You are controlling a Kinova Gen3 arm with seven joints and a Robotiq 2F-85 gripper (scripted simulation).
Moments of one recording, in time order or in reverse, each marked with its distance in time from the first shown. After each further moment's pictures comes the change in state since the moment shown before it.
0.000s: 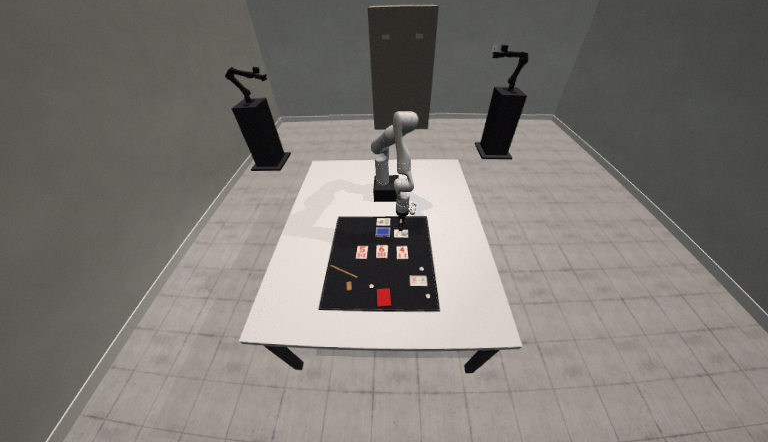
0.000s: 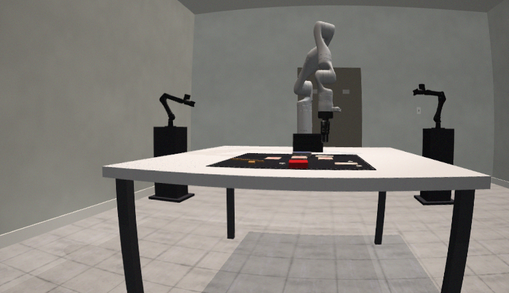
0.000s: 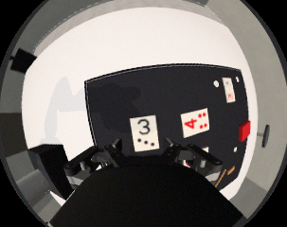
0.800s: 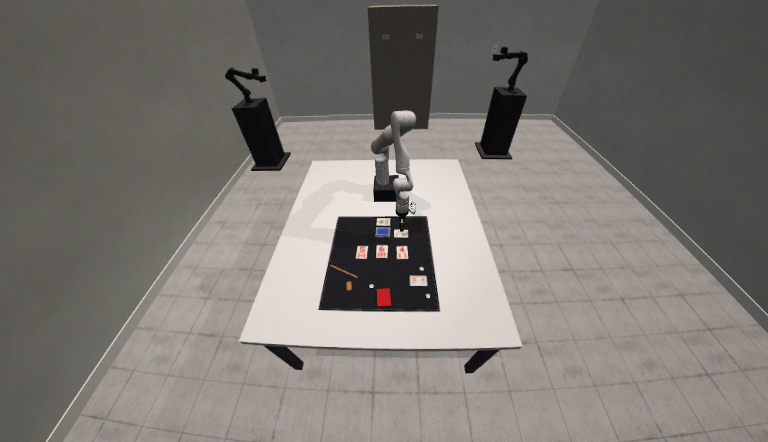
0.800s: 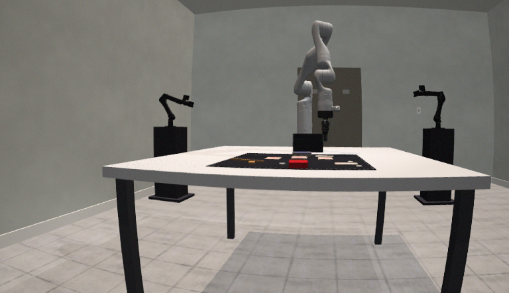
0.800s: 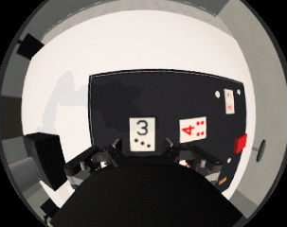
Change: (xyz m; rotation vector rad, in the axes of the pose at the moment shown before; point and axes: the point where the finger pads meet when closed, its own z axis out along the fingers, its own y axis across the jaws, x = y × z) arm 0.002 0.005 -0.003 -0.014 0.016 -0.123
